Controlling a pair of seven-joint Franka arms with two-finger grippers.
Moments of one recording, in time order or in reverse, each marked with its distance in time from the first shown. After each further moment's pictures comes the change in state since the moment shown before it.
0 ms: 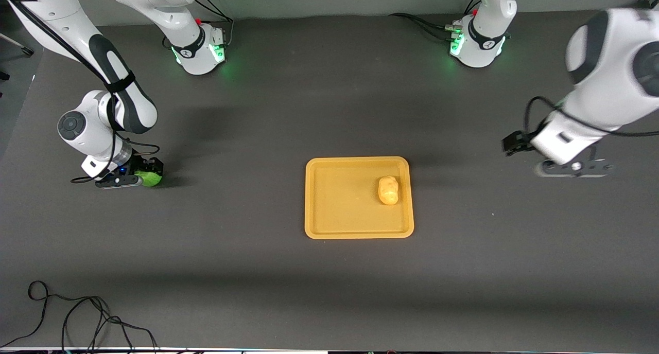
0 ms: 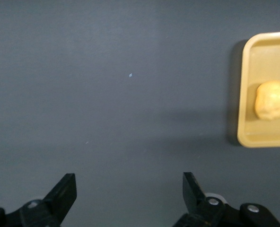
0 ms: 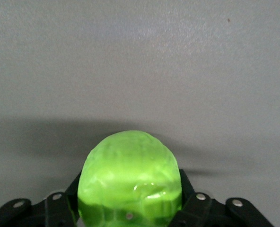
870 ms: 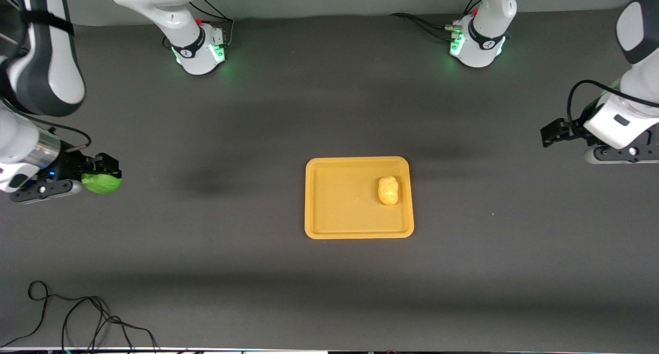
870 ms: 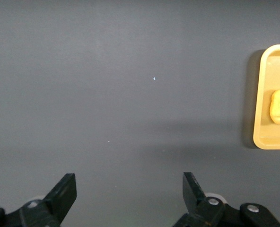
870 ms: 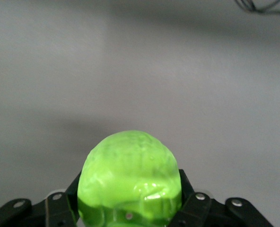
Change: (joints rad) left arm 0.047 -0.055 0.066 -0.001 -0.011 -0.002 0.084; right arm 0.148 -0.181 0.015 0.661 0.048 -0.879 0.074
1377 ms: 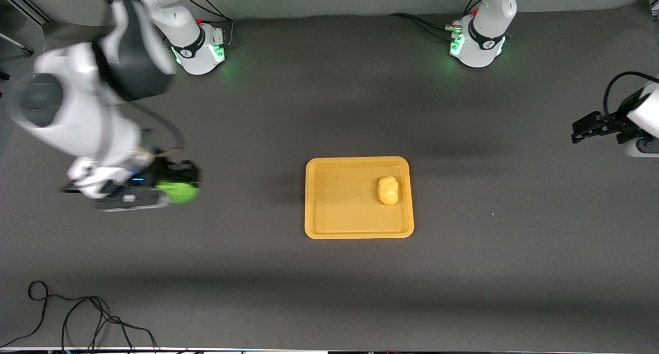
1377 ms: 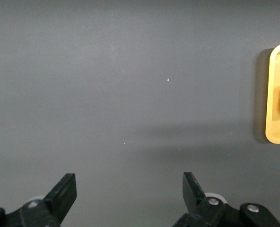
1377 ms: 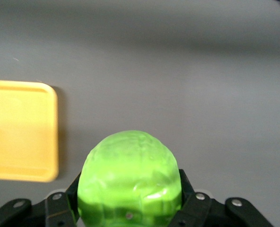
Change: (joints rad) left arm -0.058 -0.016 0.158 0.008 -0.021 -0.002 0.146; right arm 0.376 0.216 0.010 0.341 0.003 -0.092 0.531
